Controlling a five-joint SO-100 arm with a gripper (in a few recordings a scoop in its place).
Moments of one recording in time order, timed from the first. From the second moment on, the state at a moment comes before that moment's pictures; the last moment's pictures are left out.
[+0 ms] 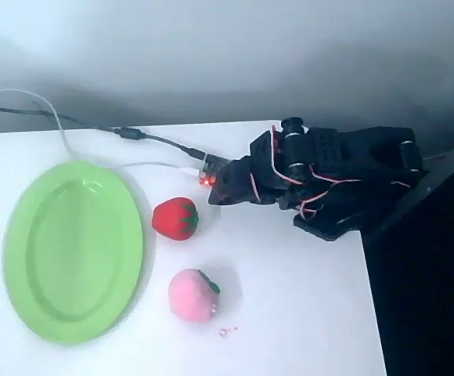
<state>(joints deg) 0.3 194.5 184.7 73.1 87.4</state>
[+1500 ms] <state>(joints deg) -29.0 140.1 124.2 54.4 103.3</state>
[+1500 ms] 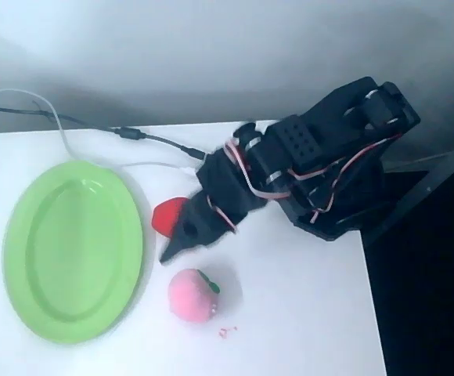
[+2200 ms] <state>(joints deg) -37.7 126.1 132.9 43.2 112.7</state>
